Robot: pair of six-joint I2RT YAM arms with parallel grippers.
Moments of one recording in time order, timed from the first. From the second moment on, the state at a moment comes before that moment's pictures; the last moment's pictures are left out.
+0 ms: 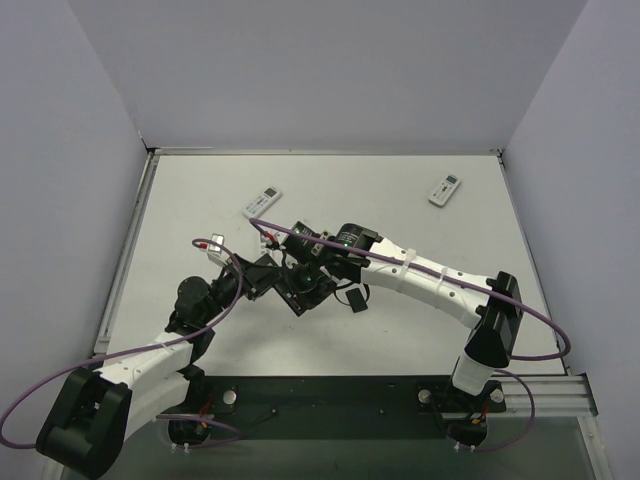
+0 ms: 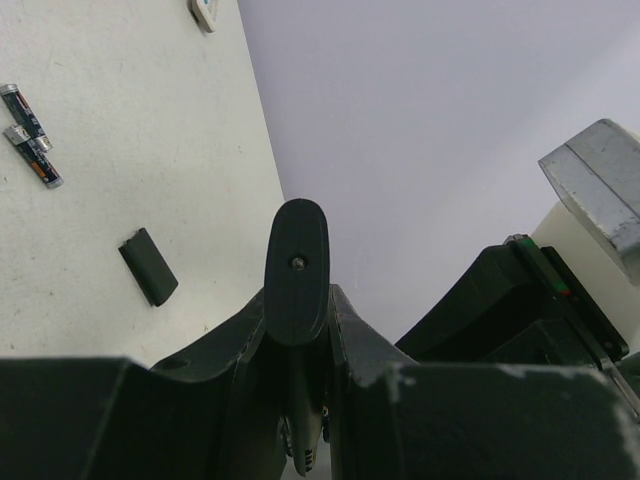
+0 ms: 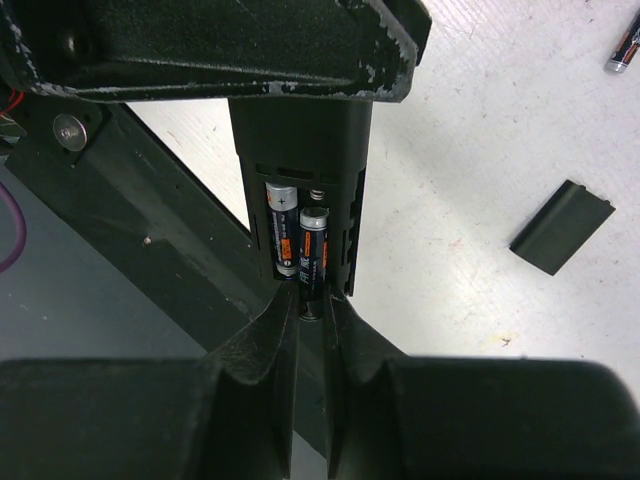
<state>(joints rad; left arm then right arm) -0.40 0.96 0.15 0.87 0.43 -1.33 1.09 1.70 1.59 -1.01 -0.06 0.30</state>
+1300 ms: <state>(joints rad) -0.43 1.00 0.12 0.93 0.42 -1.45 1.08 1.50 1.57 -0.98 -0.19 -0.01</state>
